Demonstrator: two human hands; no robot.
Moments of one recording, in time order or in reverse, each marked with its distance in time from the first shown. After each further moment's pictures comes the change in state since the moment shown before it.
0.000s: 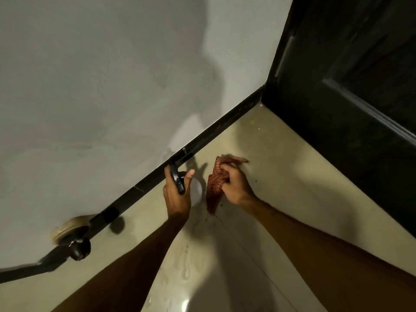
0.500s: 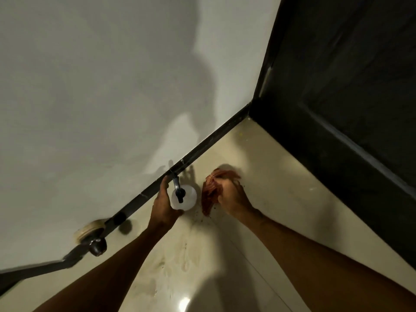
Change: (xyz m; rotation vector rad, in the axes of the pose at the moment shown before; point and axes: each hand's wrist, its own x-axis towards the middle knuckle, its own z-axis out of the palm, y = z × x) left_hand -0.009 0.020 -0.055 0.509 -0.319 -0.172; right_hand -0.037 -0.017 -0.017 -0.171 -0.061 0.014
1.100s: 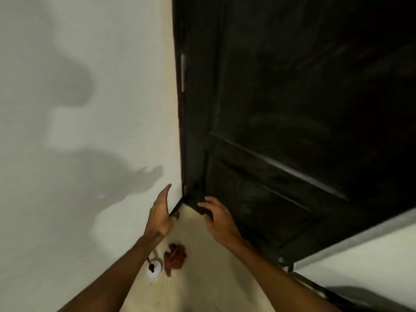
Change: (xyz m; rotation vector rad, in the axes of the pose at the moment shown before) left_hand -0.270 0.456 -0.257 0.085 -0.082 0.538; right_hand -0.357 -0.294 -0.369 -0.041 0.382 -0.072
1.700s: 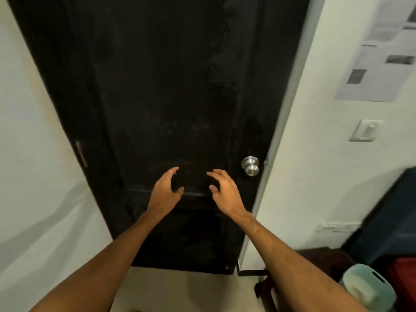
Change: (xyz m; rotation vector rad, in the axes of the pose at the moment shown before) left_hand -0.077 0.401 -0.018 0.011 -0.167 0.639; right_hand -0.203 -0.033 -0.340 -0.063 0.758 0.079
